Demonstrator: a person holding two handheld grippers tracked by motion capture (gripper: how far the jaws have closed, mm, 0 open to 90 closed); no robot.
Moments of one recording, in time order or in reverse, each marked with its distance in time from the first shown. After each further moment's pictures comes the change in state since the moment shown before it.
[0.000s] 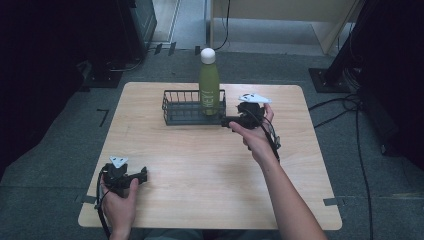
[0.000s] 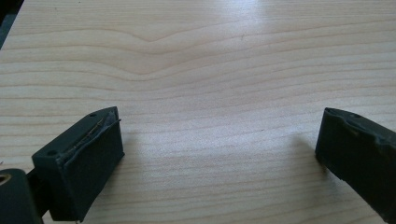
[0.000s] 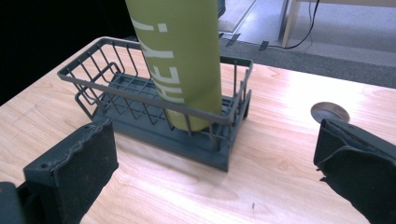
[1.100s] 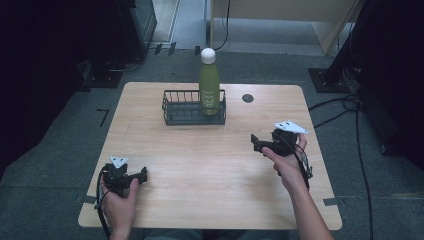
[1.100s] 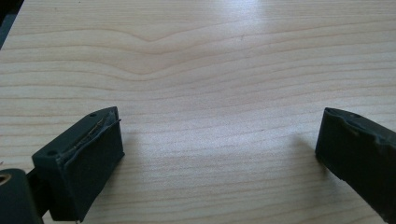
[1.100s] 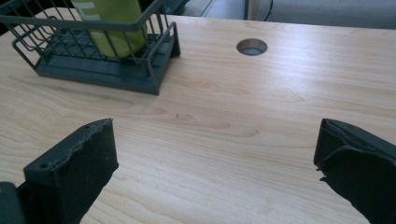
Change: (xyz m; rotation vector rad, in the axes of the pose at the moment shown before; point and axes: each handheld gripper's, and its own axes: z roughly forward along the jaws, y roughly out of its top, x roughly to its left) left arm 0.000 0.000 0.000 -0.001 0.001 0.001; right arm -0.062 -0.078 -0.063 0.019 -0.108 0.053
